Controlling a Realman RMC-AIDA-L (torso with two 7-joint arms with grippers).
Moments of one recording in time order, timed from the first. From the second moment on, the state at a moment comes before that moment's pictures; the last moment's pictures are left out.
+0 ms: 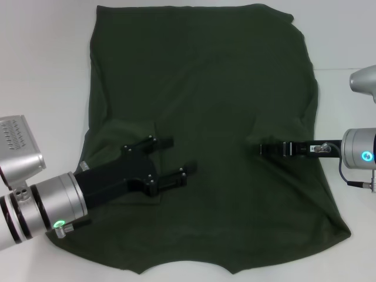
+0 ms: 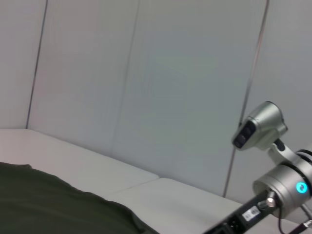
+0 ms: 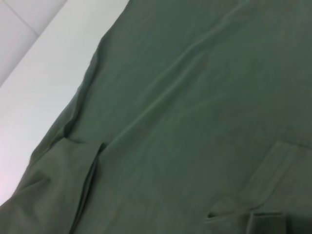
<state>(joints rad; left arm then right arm) -0.52 -2.16 0.79 0.39 1.66 1.40 -1.04 0.70 2.06 -0.71 -0.49 -2.21 -1.04 2.05</state>
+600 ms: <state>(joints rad) -0.50 -2.16 0.79 0.42 1.65 1.39 -1.04 0.72 2.07 -0.70 -0.49 -2.21 -1.12 2.05</state>
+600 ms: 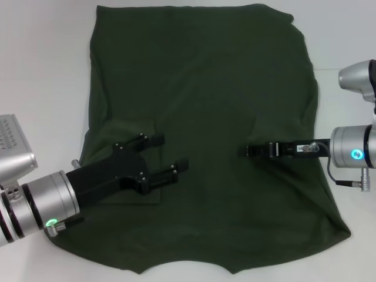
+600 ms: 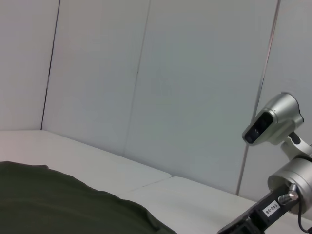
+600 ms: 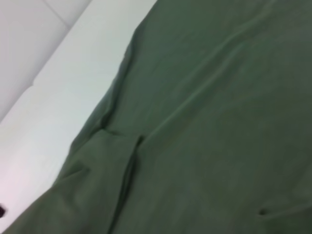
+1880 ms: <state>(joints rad) -0.51 -2.16 0.79 0.42 1.65 1.40 -1.04 0.66 2.05 -0.67 -0.50 -2.18 -0.97 2.08</state>
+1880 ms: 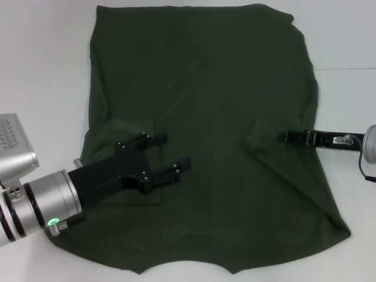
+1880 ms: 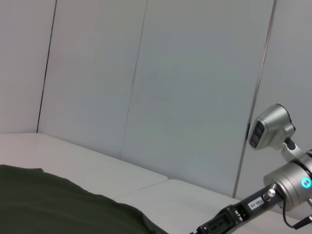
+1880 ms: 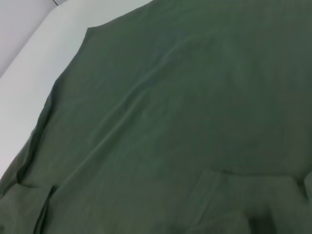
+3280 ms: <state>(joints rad) -0.50 -2.16 0.79 0.42 1.65 1.40 -1.04 0.66 2.06 -0.69 -0.49 -2.14 -1.03 2.01</state>
